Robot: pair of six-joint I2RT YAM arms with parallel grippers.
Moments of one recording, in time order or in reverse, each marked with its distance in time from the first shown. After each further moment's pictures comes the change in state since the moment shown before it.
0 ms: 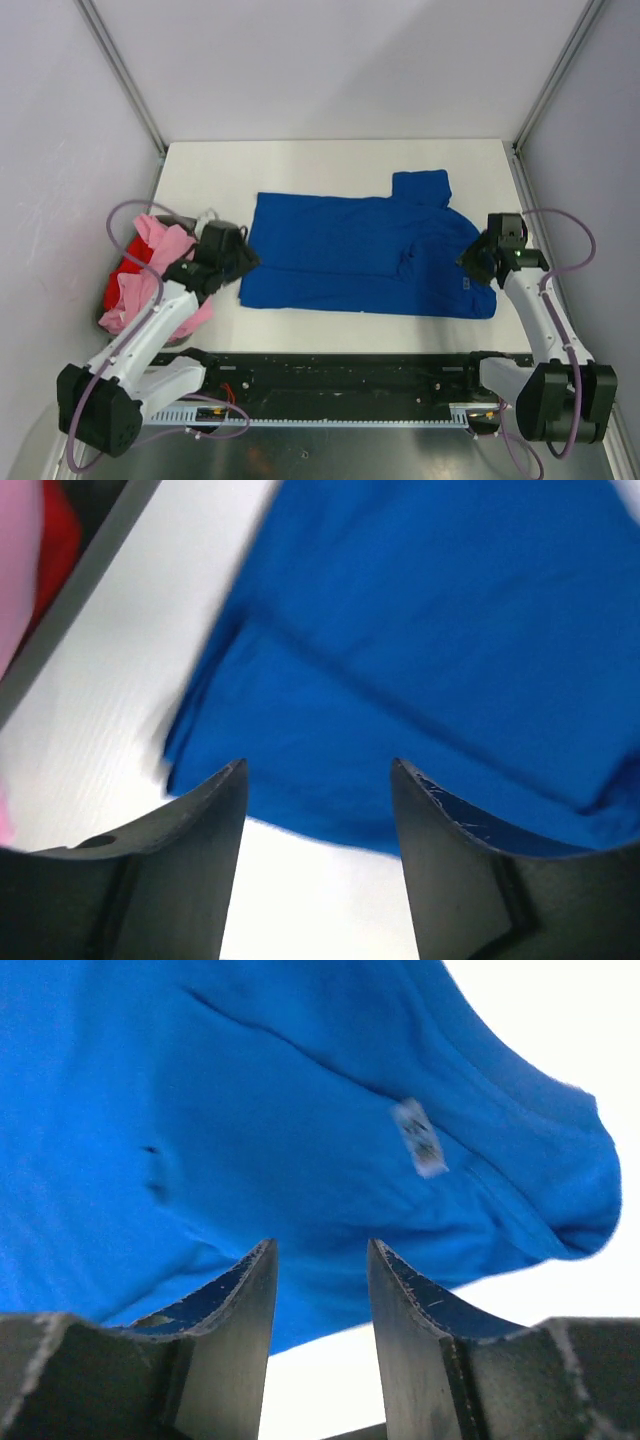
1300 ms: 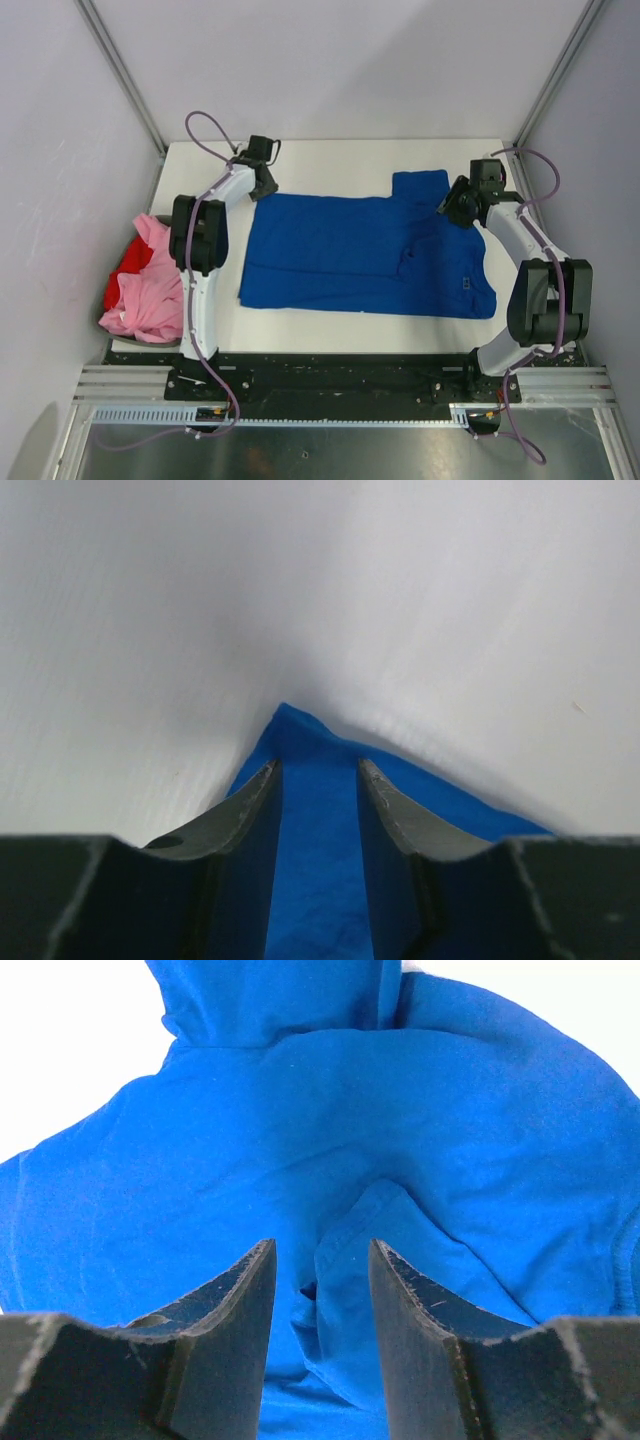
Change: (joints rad) left arm 0.134 1.307 1.183 0.034 -0.068 0.246; right arm 0.067 0.519 0.426 0.265 -0.113 -0.176
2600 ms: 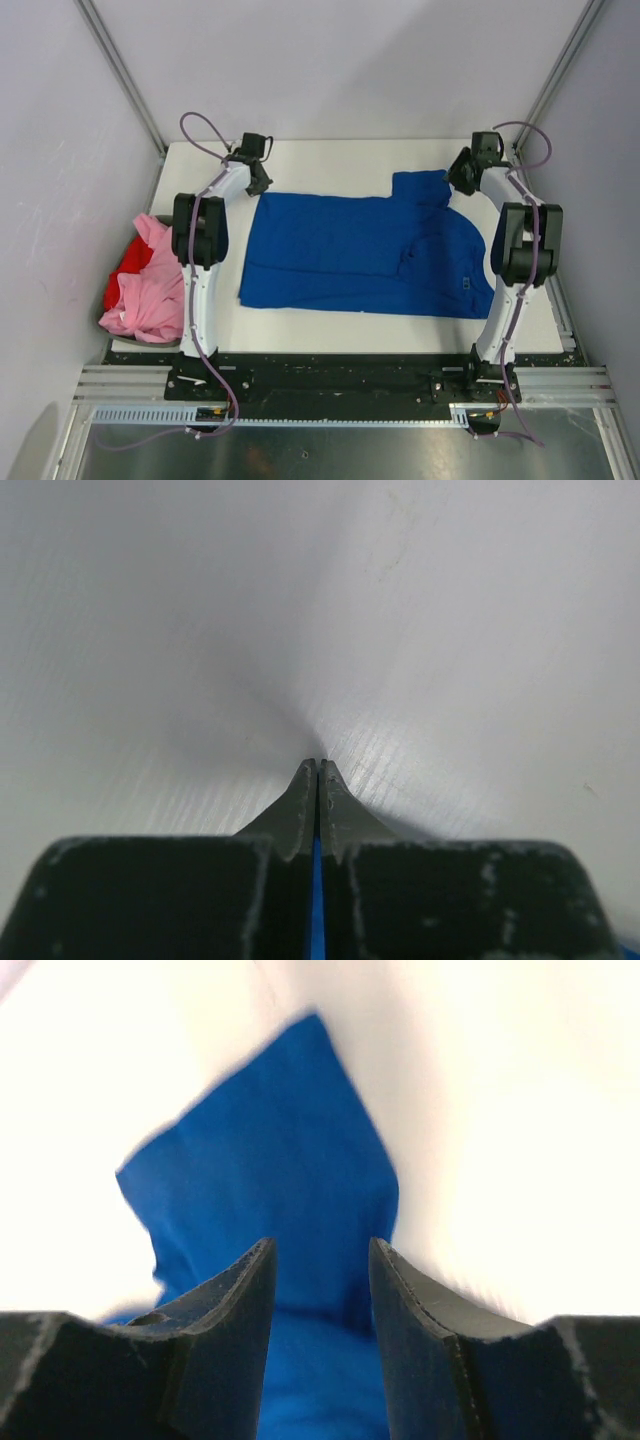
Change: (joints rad) left arm 0.054 0.108 0.120 -0.001 0.031 -0.012; right arm -0.074 0.444 0.368 0.120 0.024 -0.051
